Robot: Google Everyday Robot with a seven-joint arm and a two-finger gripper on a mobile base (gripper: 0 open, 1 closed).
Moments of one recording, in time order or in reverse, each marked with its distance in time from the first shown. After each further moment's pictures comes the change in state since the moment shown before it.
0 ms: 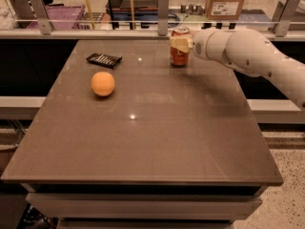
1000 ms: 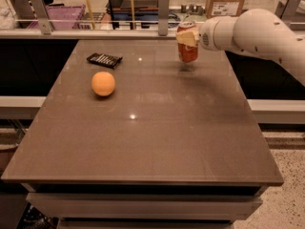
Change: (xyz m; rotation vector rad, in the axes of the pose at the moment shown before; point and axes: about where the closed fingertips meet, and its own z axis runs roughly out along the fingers) arm -0.016 -0.007 -0.027 0.034 0.111 -0.086
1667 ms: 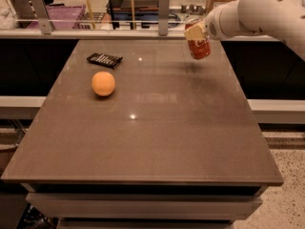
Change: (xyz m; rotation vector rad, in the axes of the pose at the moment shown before) arm -0.008 -0.018 -0.019 0.034 0.161 -0.116
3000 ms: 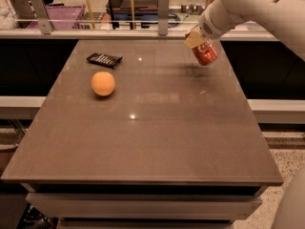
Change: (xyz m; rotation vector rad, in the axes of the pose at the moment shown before) arm 0.021 0.006 -0.002 0.010 0.283 -0.171
